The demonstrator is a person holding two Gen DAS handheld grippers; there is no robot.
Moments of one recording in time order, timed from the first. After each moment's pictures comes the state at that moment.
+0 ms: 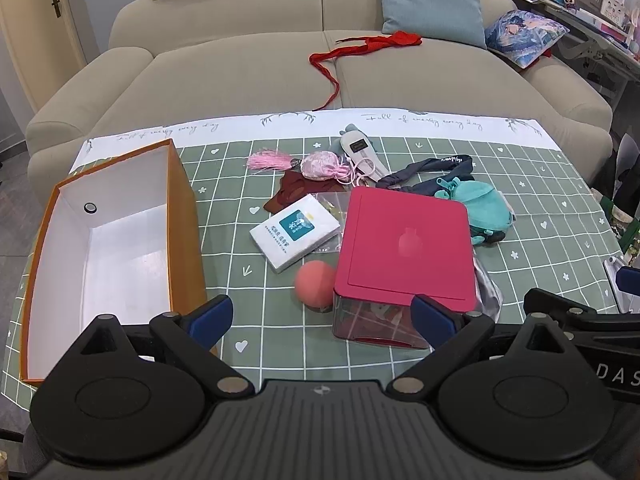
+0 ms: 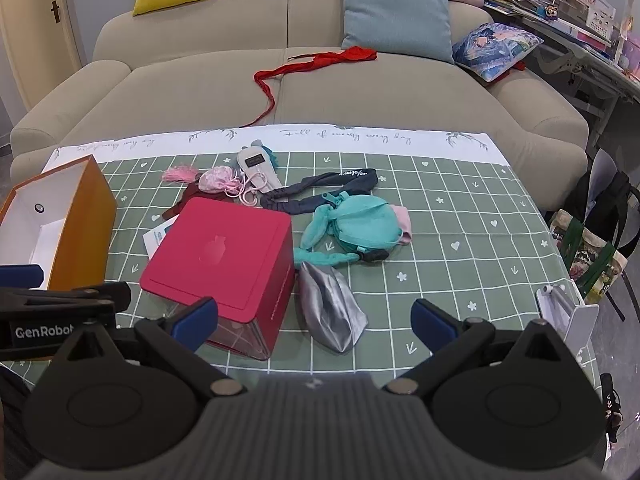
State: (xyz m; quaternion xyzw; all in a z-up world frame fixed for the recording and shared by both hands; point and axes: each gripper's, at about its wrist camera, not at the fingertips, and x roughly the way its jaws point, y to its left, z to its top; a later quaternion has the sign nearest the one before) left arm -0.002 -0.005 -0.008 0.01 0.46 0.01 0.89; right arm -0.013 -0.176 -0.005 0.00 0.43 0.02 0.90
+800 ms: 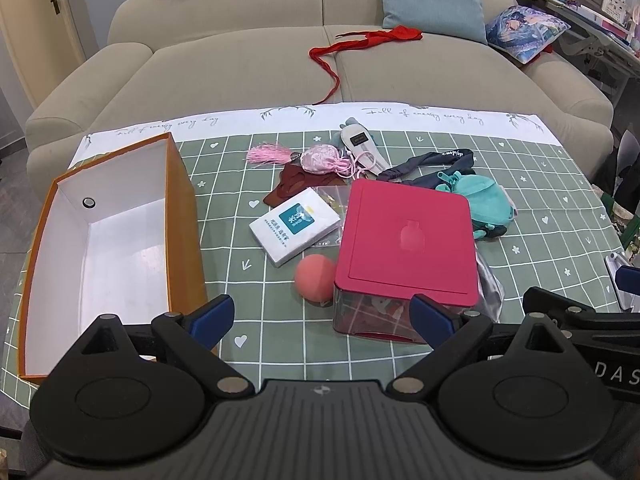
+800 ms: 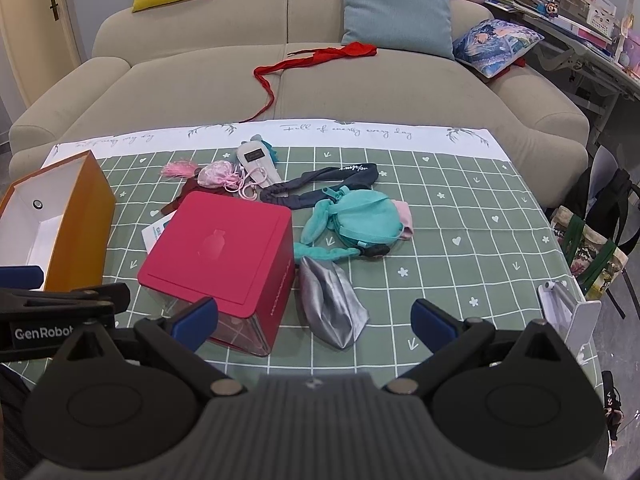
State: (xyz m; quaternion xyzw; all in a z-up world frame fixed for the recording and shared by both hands) left arm -0.003 -0.005 -0.012 0.01 0.47 0.01 0.88; right arm -0.011 -0.174 -0.010 0.00 0.44 0.02 0.90
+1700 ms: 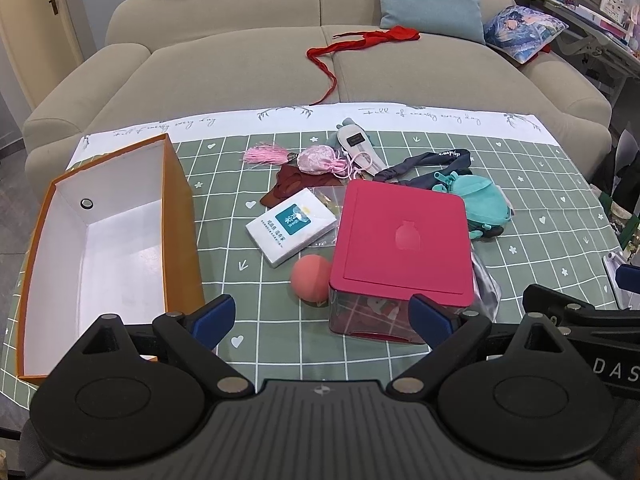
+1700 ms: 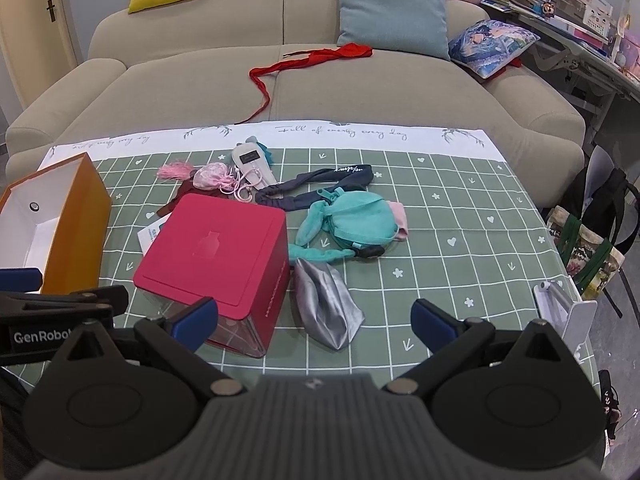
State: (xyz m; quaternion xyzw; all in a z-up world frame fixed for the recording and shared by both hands) left arm -0.002 -0.008 -0.011 0.01 0.47 0.00 0.88; right arm -0.012 -0.177 -0.006 0.00 0.44 0.02 0.90
